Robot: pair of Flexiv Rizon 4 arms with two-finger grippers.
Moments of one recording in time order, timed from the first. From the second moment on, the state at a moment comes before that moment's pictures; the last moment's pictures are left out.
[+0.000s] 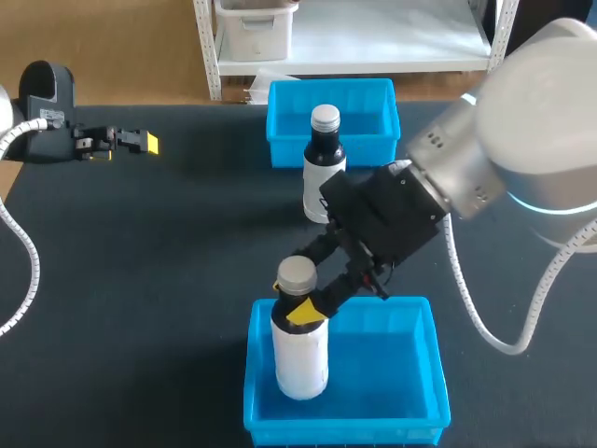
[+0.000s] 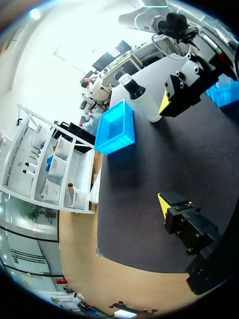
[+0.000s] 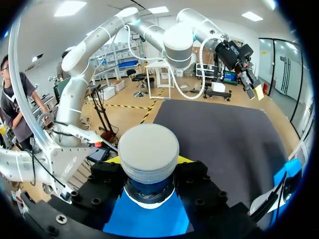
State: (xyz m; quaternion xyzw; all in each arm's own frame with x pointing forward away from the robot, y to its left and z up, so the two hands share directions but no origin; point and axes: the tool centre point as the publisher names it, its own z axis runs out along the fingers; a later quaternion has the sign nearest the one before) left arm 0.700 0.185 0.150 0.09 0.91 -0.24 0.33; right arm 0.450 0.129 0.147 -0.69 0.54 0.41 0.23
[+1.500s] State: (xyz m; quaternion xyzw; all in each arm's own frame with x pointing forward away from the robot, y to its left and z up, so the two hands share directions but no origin) left arm 0.700 0.185 0.150 0.09 0.91 -0.24 0.33; right arm 0.553 0.024 0.125 -0.65 0.66 0.32 0.21
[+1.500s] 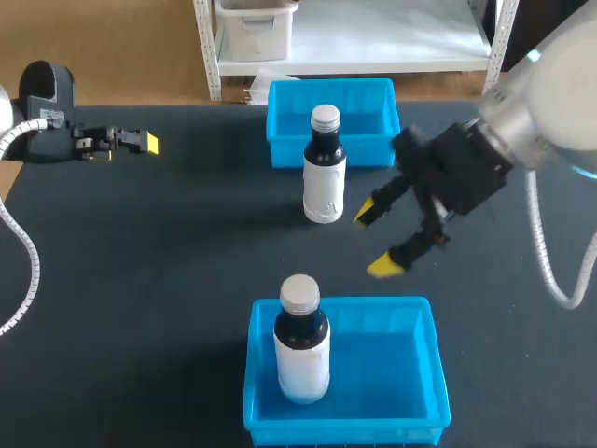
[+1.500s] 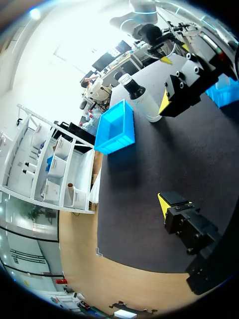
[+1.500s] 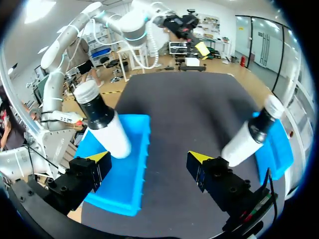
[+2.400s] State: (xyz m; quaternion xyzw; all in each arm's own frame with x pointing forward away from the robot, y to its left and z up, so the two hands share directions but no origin) left arm 0.700 0.185 0.150 0.09 0.91 -0.24 0.33; right arm 0.735 0.006 0.129 -0.58 0.70 0.29 0.29
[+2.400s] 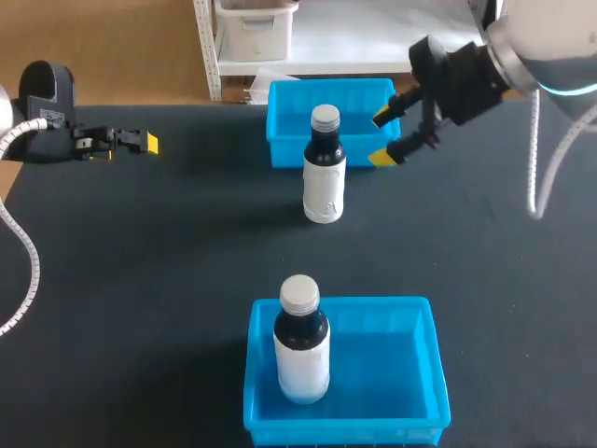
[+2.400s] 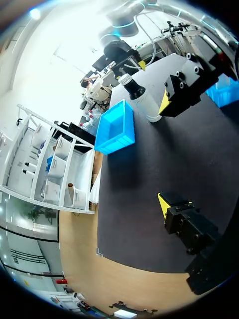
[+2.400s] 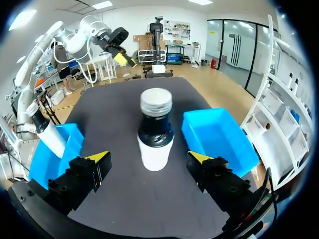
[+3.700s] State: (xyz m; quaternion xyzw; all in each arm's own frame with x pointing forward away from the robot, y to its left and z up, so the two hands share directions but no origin) left arm 0.700 0.185 0.150 0.09 0.91 -0.24 0.33; right arm 0.750 0.077 0.118 -0.60 0.67 0.34 0.28
